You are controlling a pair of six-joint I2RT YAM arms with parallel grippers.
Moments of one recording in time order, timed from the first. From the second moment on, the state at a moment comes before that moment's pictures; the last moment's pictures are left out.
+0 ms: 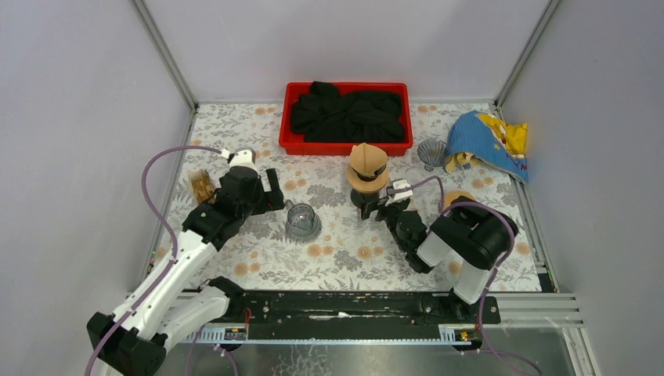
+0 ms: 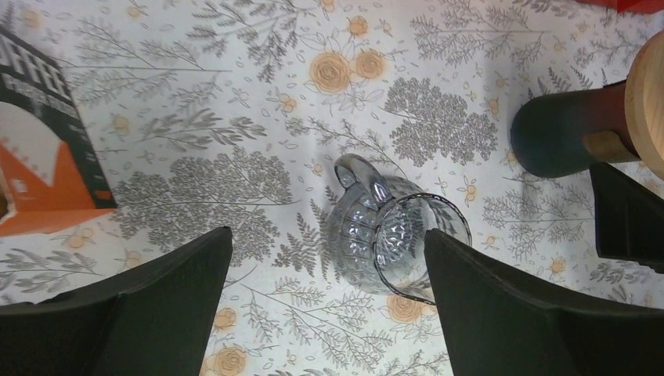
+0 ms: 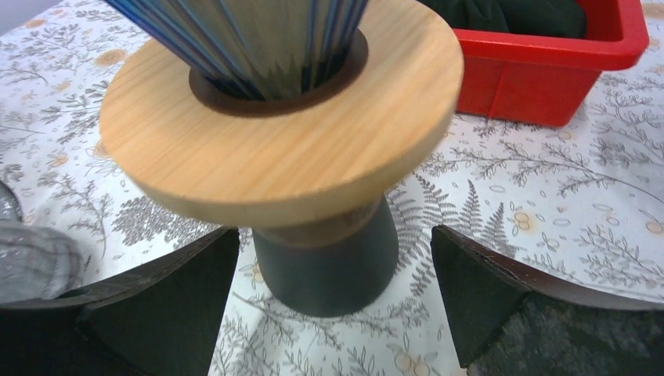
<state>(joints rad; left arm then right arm) -0.46 0.87 0.84 -0.64 -0.28 -0.47 0.76 1.80 0.29 1.48 0.40 0.11</state>
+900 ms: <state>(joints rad) -0.49 1.14 0.73 -0.47 -0.02 -0.62 0.75 0.88 0.16 0.52 0.49 0.35</state>
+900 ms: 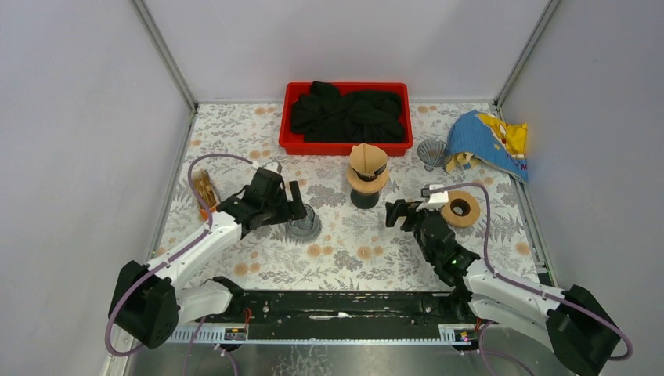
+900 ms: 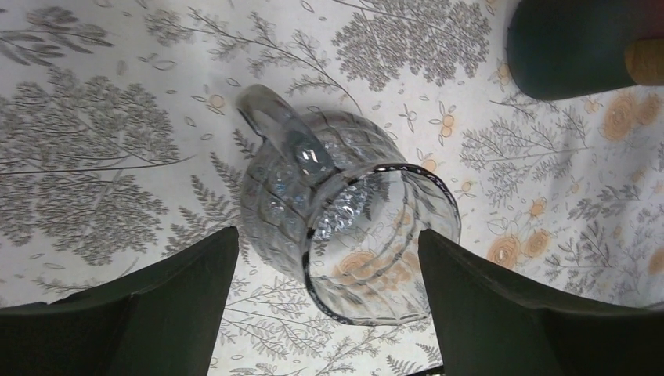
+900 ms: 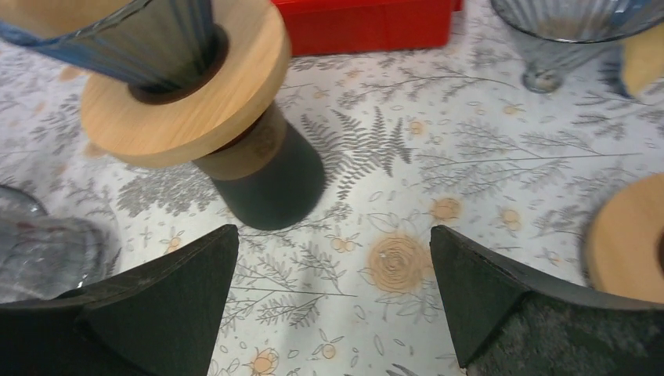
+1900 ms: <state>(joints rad) -0.75 1.29 0.69 -0.25 0.03 -0.73 0.10 0.89 0.48 -0.31 0.39 0.60</state>
